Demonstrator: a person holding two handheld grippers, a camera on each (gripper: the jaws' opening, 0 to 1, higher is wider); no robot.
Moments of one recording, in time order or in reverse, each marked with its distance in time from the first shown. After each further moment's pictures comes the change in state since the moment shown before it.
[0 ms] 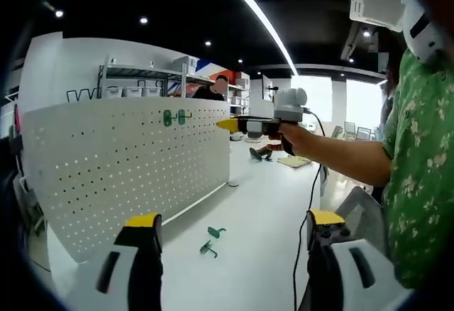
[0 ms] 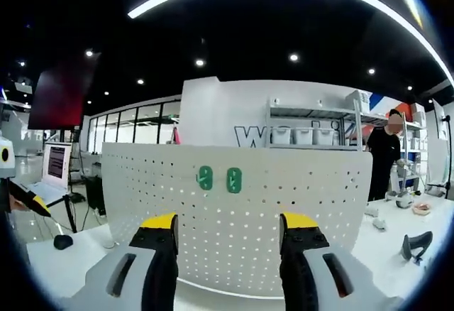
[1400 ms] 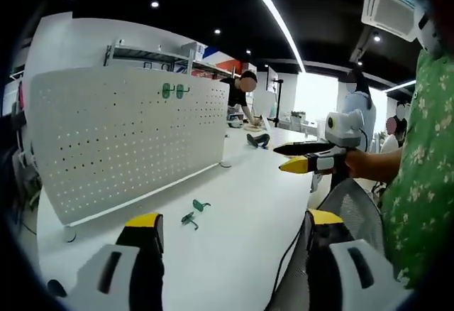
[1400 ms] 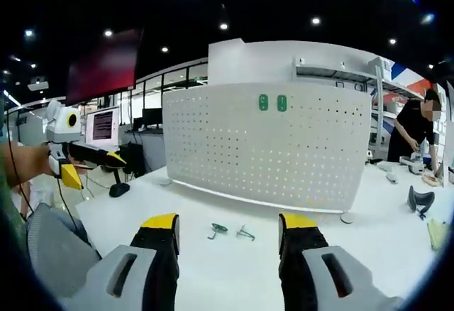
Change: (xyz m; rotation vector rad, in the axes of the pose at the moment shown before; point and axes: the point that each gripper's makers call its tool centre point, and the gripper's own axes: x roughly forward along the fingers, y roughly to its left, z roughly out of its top) left arm -0.019 -0.029 -0.054 -0.096 0.065 0.011; right arm -0.171 0.098 -0.101 0.050 0.264 0.181
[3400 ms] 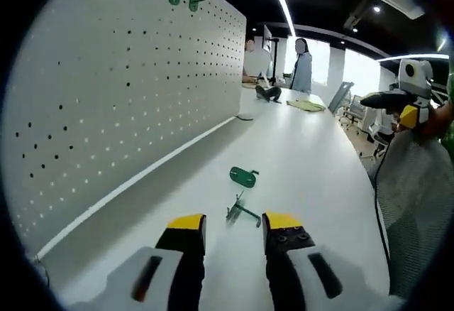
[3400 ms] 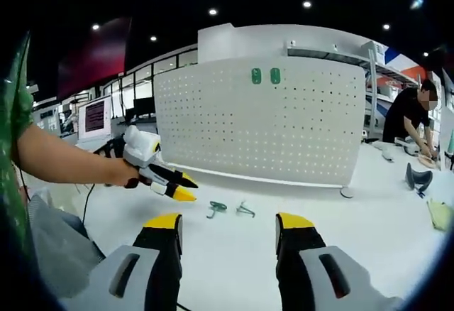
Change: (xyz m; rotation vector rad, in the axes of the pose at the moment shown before) left arm 0.175 0.123 -0.093 0.093 0.225 -0.076; right arm 0.006 -0.005 -0.036 0.041 0.092 -0.056
